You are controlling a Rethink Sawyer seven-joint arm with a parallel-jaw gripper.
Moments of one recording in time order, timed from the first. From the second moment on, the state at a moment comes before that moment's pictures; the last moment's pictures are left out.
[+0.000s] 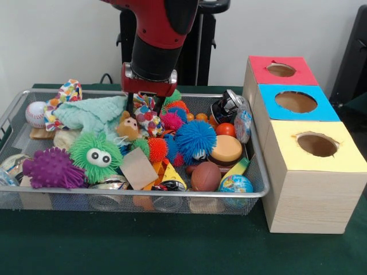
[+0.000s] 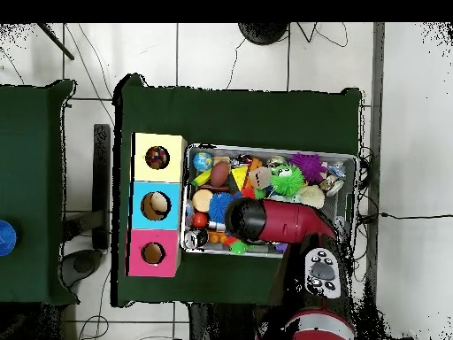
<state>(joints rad) -0.21 -0.51 -0.17 1.64 -0.21 0.54 1.49</state>
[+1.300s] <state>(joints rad) -0.15 -0.52 -0.24 1.65 -0.13 0.55 1.49</state>
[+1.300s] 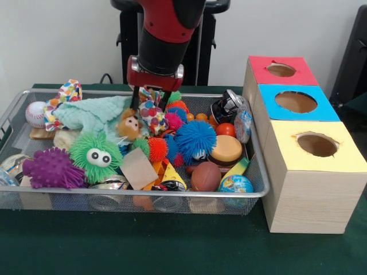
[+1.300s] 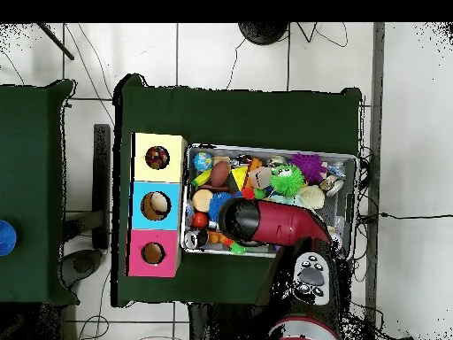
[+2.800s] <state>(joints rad) -0.11 -0.50 -0.26 1.72 0.00 0.55 1.49</state>
